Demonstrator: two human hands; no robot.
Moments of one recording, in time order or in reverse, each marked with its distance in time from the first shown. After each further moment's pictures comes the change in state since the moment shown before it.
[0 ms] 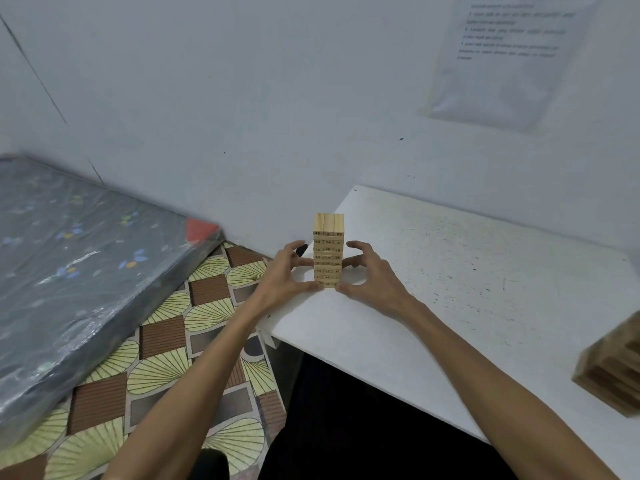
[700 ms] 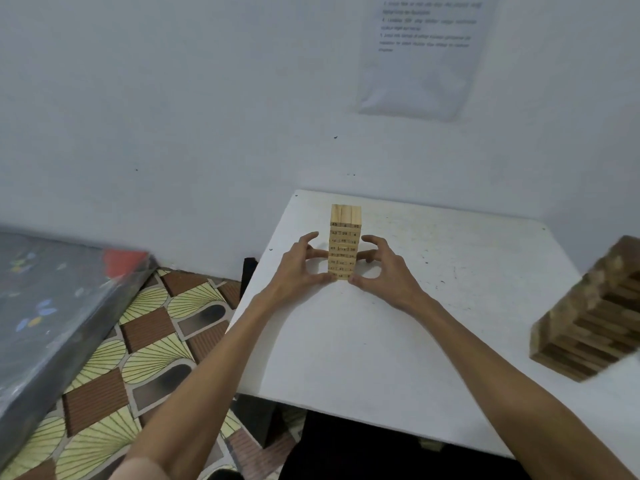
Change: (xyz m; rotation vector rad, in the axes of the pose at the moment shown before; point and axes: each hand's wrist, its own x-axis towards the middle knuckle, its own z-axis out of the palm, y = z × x) left_hand 0.100 0.041 0.083 -0.014 -0.224 0.149; right_hand -0.002 0.063 -0.072 -0.041 0.255 0.163
